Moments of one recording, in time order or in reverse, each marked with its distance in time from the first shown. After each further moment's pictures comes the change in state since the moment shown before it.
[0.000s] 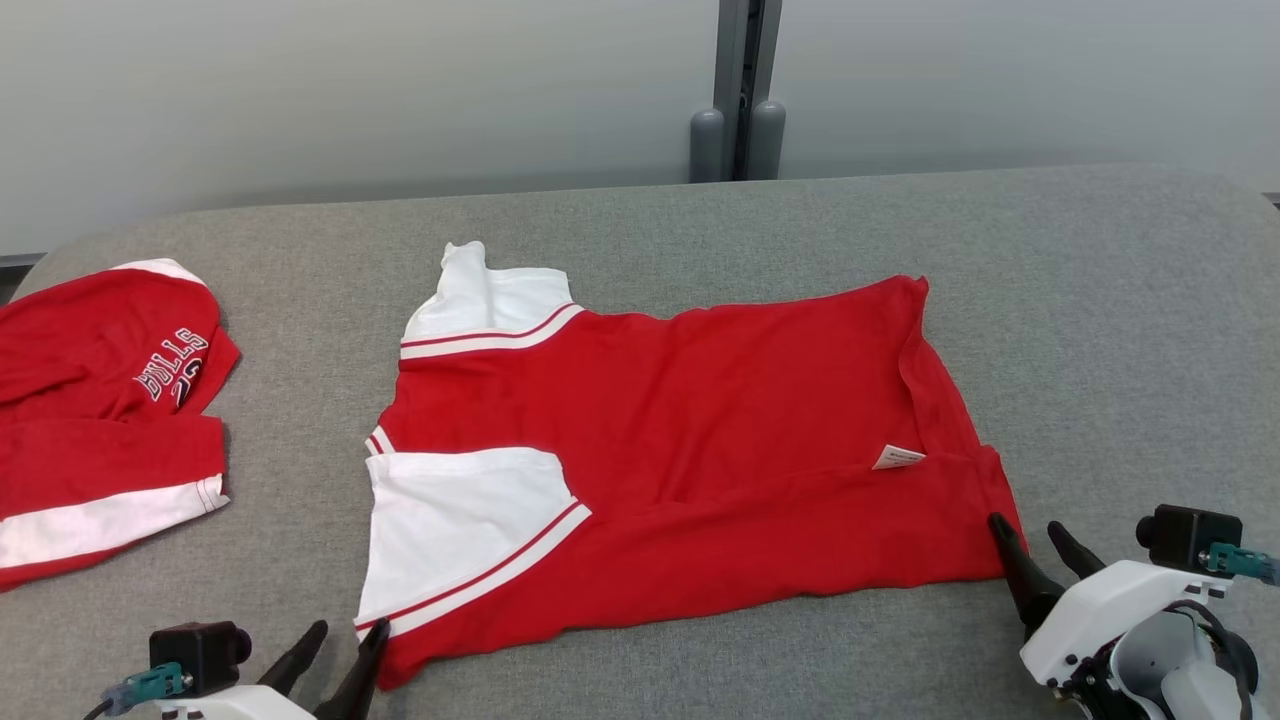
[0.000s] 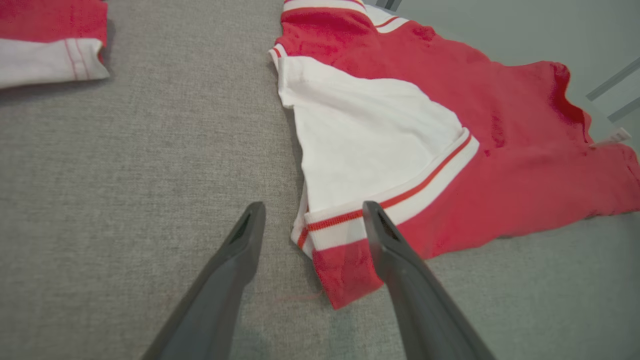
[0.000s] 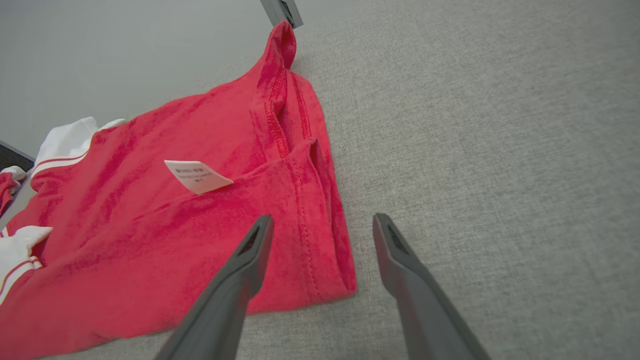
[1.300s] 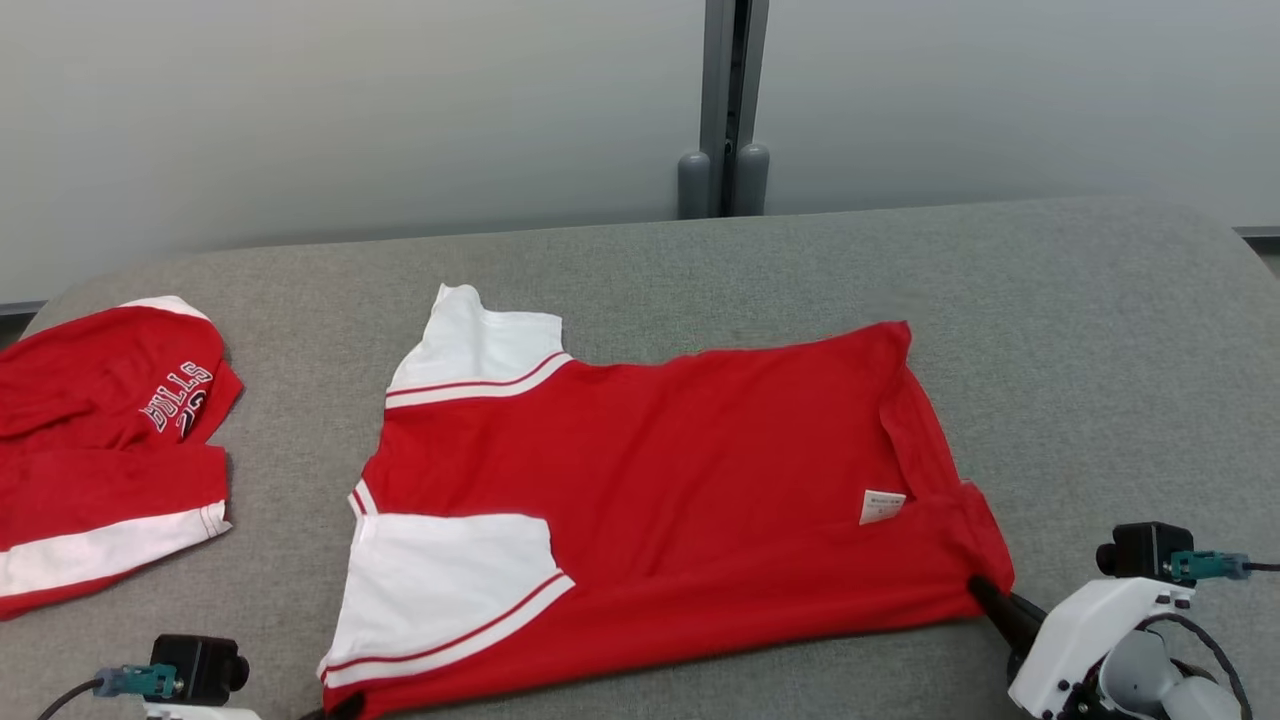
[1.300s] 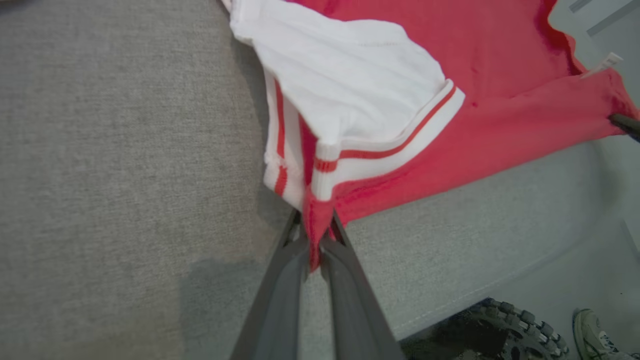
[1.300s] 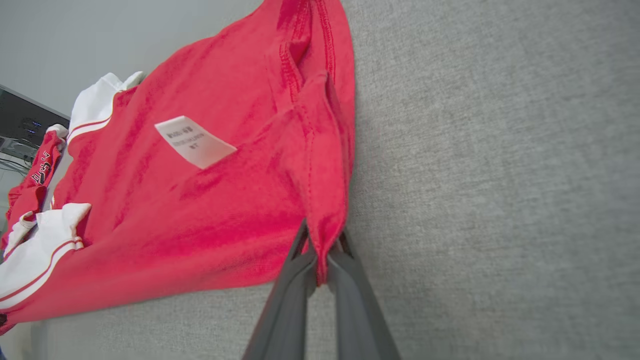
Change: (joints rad) left arm 0.012 0.127 -0.049 -0.088 -0.098 -0.056 0.276; right arm -0.015 -0.057 0.147 0.021 0.217 0.000 0.173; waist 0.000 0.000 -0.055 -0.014
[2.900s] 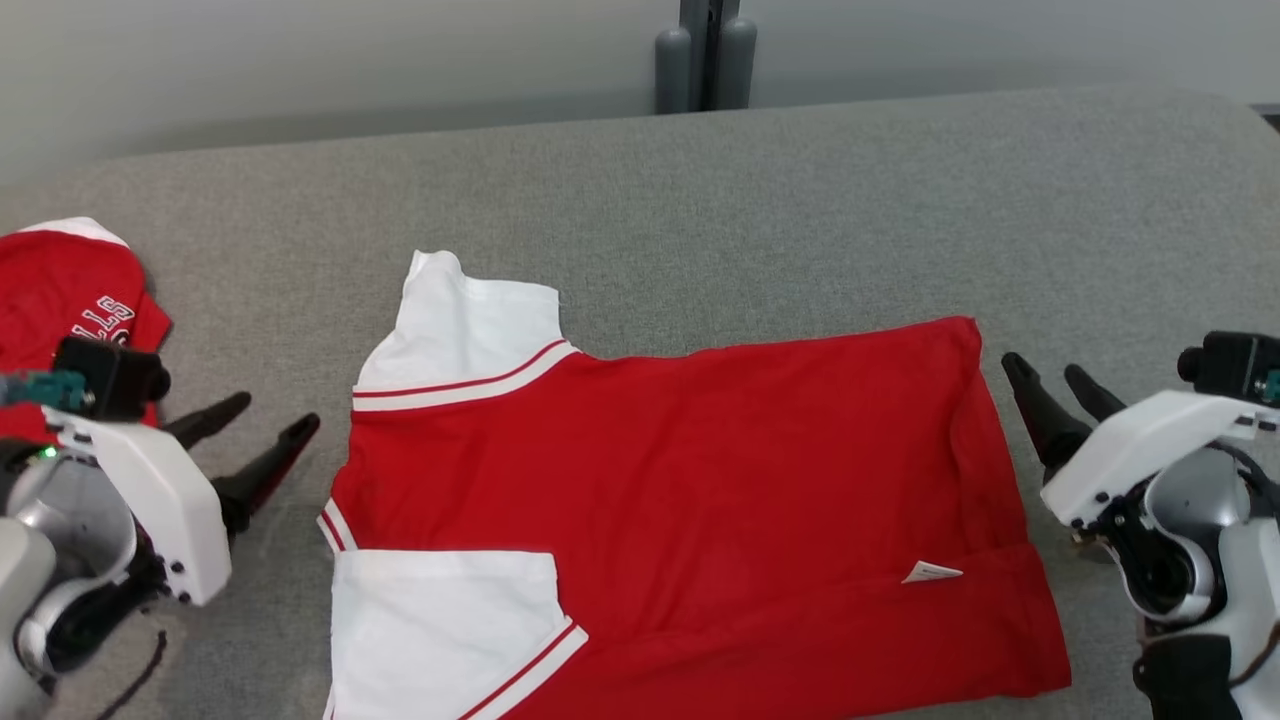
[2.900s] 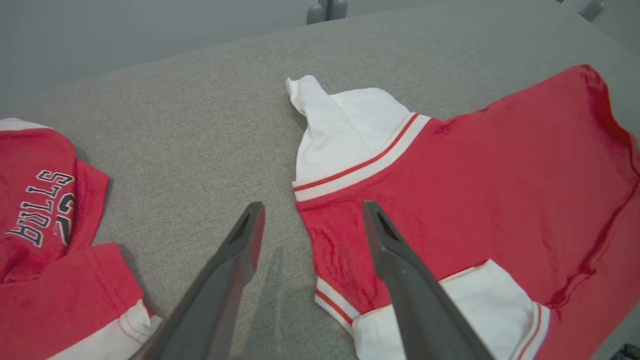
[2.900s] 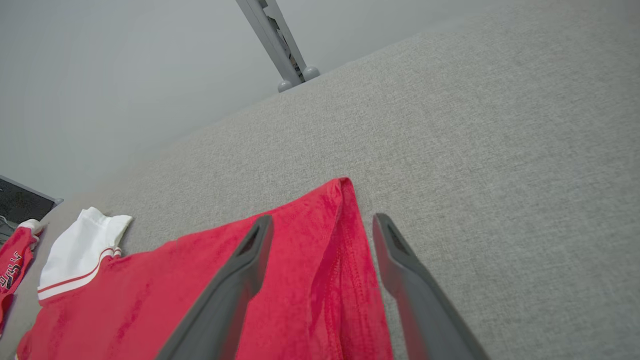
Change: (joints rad) left arm -0.366 0.117 0.043 -0.078 0.135 -0.044 0.133; right arm -0.097 0.202 -0.443 -0.312 -0.394 0.000 0.205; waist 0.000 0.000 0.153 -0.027
